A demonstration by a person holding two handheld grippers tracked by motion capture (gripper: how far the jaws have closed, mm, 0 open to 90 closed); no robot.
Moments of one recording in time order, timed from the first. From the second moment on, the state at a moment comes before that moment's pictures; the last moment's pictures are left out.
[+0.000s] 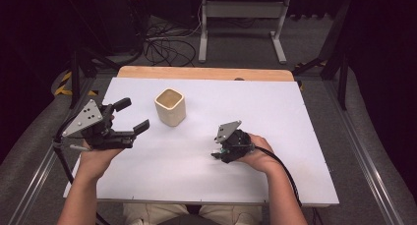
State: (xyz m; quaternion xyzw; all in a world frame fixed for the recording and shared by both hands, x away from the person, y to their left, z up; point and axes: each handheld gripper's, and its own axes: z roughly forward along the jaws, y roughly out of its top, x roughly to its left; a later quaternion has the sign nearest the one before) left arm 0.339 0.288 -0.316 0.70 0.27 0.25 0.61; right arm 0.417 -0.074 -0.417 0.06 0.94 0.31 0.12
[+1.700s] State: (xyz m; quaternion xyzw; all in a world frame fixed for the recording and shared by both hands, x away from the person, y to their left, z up) left arm 0.337 0.289 -0.319 0.70 0.27 0.25 0.61; right arm 0.430 -0.068 -0.433 0.06 0.95 0.29 0.08
